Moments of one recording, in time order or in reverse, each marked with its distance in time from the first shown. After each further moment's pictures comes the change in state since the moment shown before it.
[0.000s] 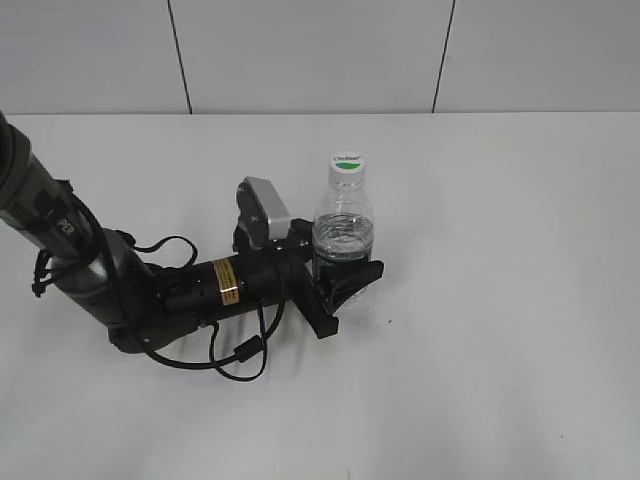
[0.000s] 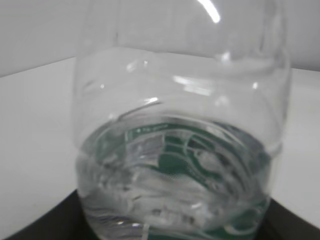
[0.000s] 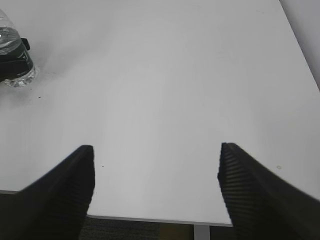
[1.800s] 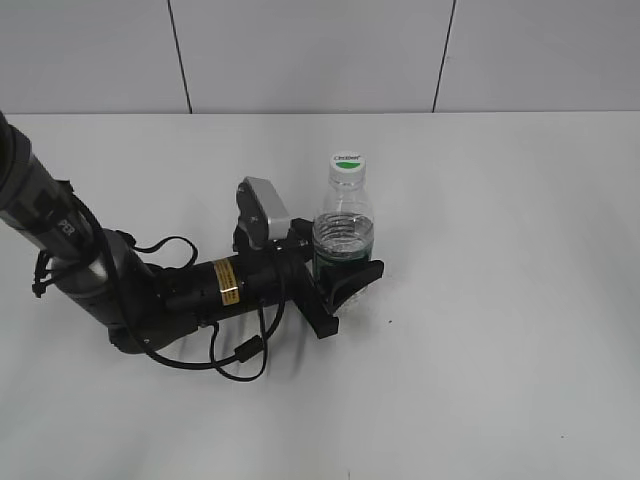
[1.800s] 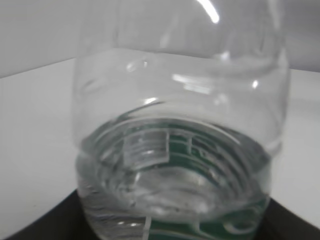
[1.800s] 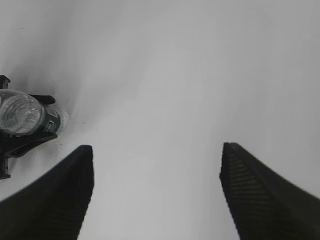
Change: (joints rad) left arm 0.000 0.002 0.000 -0.002 -0.004 0.001; right arm 0.011 1.281 -0.775 0.163 -0.102 -0.108
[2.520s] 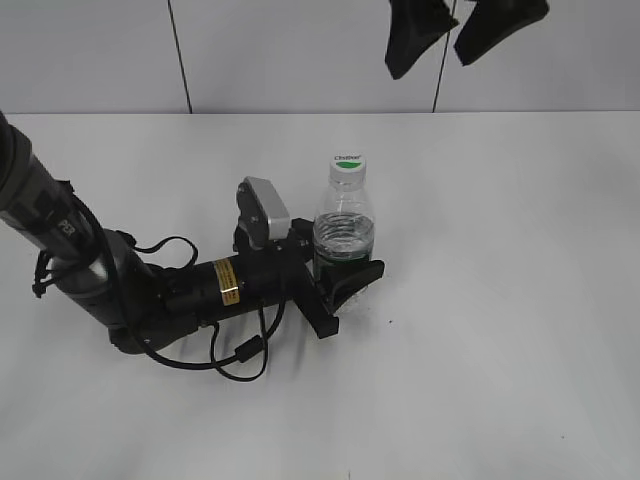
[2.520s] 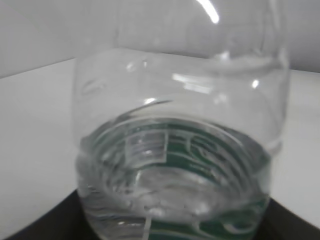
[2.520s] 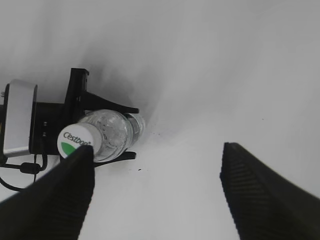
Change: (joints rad) left arm -0.001 0.000 0.000 -0.001 -0.001 0.000; right arm 0.359 0.563 -0.543 -0.067 0.219 0.154
